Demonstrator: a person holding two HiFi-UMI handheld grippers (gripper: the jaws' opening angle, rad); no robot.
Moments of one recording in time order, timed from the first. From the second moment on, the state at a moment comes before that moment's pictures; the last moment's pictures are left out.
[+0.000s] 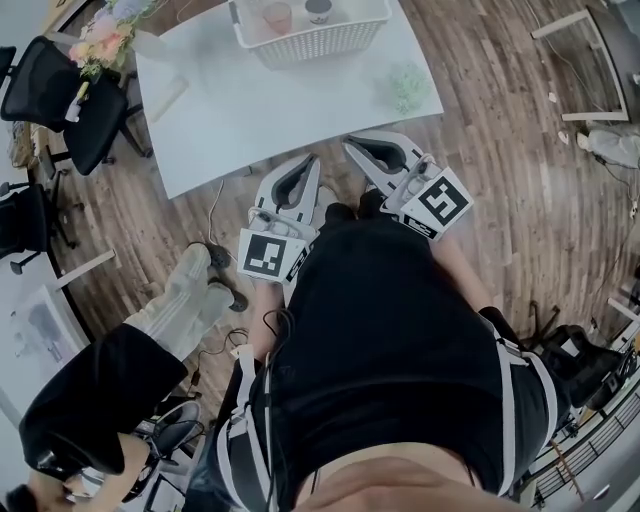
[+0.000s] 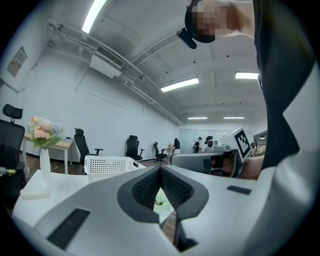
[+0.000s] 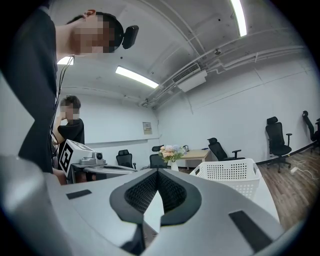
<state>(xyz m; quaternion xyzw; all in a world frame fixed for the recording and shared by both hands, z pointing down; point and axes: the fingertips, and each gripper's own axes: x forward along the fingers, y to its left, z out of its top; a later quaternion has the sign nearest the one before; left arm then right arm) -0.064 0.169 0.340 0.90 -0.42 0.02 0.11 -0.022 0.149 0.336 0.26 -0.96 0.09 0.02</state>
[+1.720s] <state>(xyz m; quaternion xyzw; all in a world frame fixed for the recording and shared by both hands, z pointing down) 0.018 0.011 0.339 0.88 -0.45 0.00 0.13 0.054 -0.012 0.341 0.22 -0.97 0.11 0.00</state>
